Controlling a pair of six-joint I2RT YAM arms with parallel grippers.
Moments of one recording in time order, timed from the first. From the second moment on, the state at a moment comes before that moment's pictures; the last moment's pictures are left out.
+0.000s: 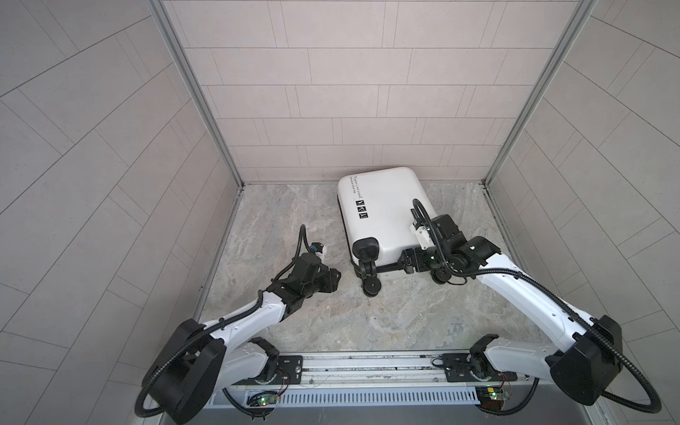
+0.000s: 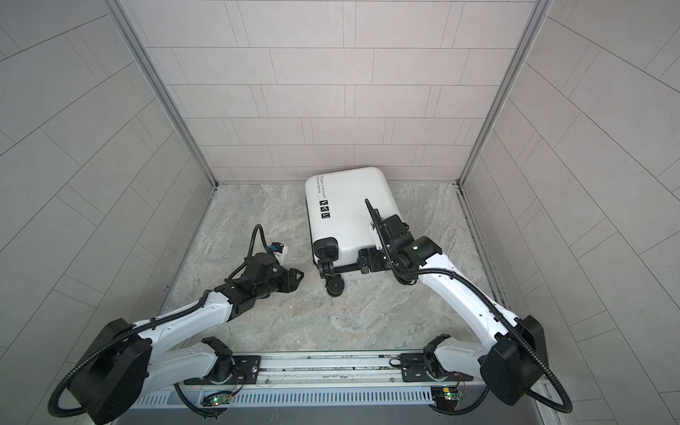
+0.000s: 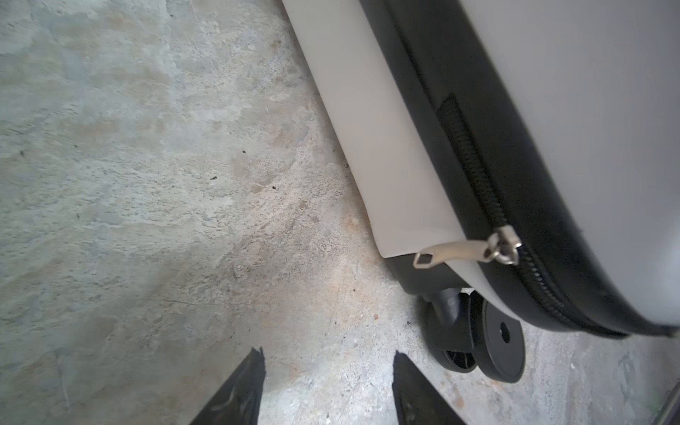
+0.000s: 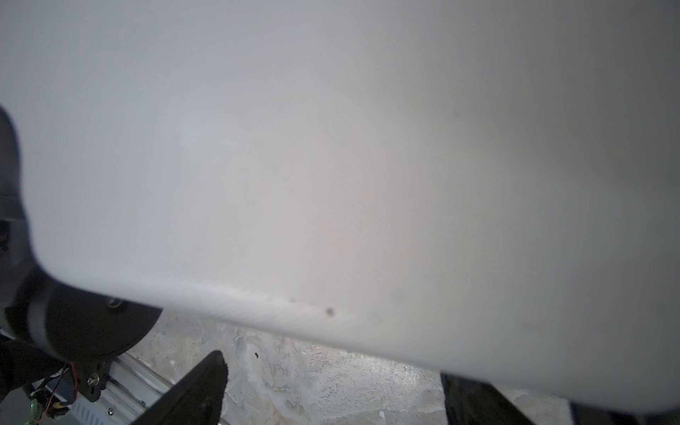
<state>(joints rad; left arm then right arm) -0.56 1.16 0.41 0.04 0.08 -0.47 0.52 1.22 1.06 -0.82 -0.14 0.35</state>
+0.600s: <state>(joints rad) -0.62 1.36 0.28 0.58 0.14 -0.35 0.83 1.36 1.25 -0.81 -0.02 0.45</state>
